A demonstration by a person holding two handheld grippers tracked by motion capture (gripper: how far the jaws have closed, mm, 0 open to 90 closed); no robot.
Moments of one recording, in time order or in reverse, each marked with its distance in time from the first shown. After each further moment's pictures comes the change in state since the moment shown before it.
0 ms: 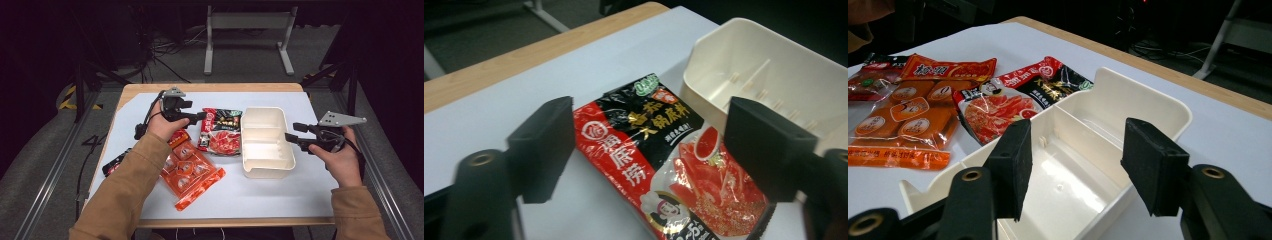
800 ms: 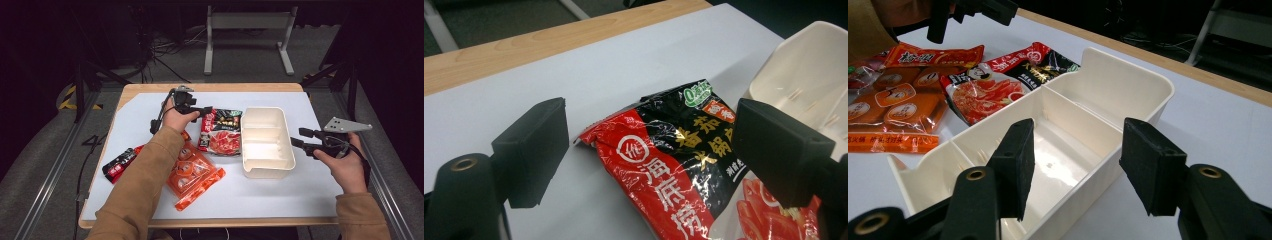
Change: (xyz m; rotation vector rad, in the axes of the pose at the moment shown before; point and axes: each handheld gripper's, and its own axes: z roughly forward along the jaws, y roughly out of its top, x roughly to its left) left arm 0.033 -0.003 0.058 0.033 0.075 -0.131; right arm -0.001 -0.015 -0.011 0.025 -0.046 0.006
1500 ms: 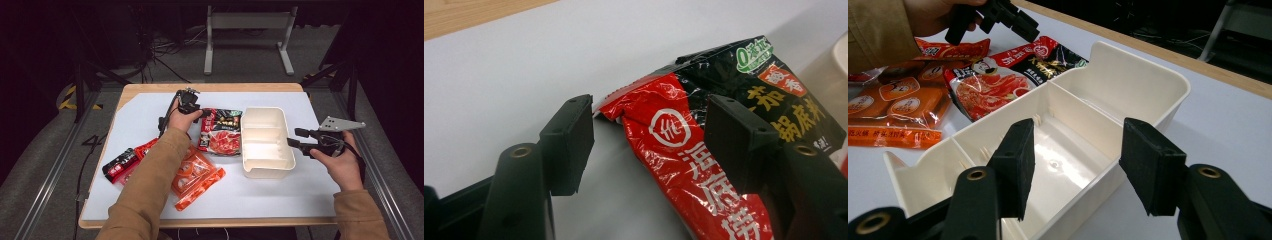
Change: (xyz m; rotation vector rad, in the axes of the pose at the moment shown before) left arm 0.012 -0.004 0.034 0.156 0.066 -0.027; right arm -0.002 -0.001 0.012 0.021 0.035 -0.009
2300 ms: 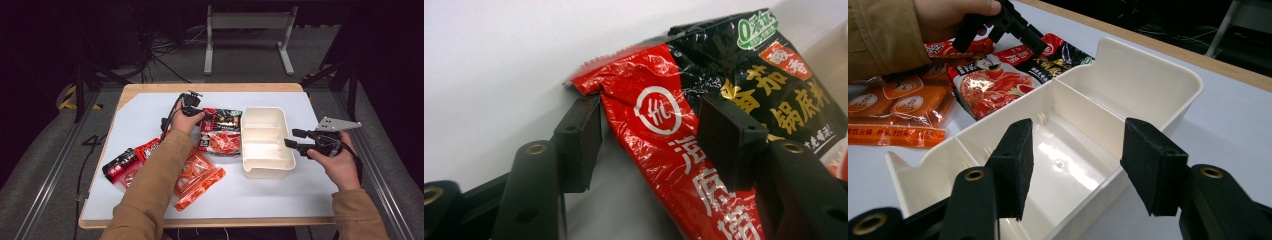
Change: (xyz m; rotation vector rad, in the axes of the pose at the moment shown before) left arm 0.000 -0.006 0.019 0.083 -0.070 -0.047; right arm 0.002 -0.001 0.006 0.009 0.017 0.006
